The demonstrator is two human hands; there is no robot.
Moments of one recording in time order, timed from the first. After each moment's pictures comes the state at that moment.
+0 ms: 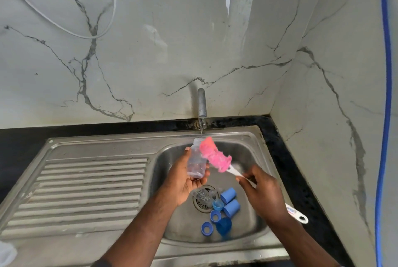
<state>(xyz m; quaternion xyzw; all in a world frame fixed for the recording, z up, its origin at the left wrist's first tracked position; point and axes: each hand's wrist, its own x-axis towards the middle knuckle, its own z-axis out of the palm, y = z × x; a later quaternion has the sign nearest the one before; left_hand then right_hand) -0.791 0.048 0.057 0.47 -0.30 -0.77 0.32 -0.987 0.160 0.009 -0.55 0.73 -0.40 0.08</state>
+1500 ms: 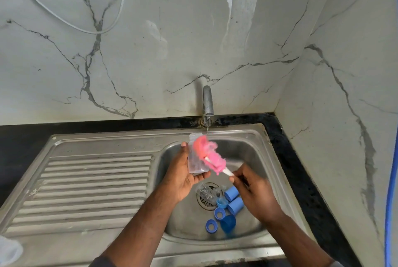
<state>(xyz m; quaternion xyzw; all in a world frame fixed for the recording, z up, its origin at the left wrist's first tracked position) -0.774 0.035 0.052 0.41 -0.34 -0.78 0.34 -0.960 0.148 0.010 -0.60 0.68 -0.38 0.18</state>
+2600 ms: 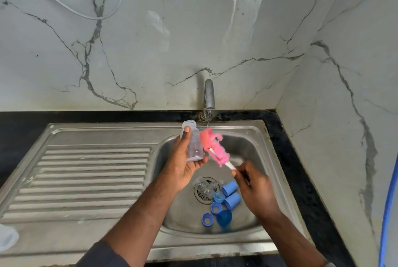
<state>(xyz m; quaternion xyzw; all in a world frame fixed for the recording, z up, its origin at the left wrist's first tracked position) -0.784 0.026 0.055 0.39 -0.29 -0.78 0.40 -0.958 0.152 0.008 -0.57 0.70 -0.40 0.16</state>
